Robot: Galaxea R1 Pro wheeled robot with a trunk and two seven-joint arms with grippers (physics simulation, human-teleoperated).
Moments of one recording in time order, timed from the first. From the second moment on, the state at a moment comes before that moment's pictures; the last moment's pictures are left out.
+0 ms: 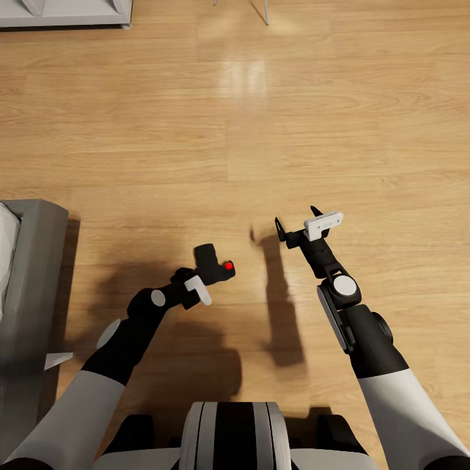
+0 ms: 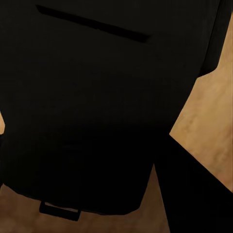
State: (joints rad) left arm -0.75 0.01 -0.22 -1.18 -0.81 0.30 -0.65; right arm -0.77 -0.05 0.19 -1.38 0.12 -0.02 0.06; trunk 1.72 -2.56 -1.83
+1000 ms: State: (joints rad) left arm -0.75 -0.04 -0.20 -1.58 -0.57 0.49 -0.67; right arm -0.76 -0.05 0.18 -1.35 0.09 -0.01 0.06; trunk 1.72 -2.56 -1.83
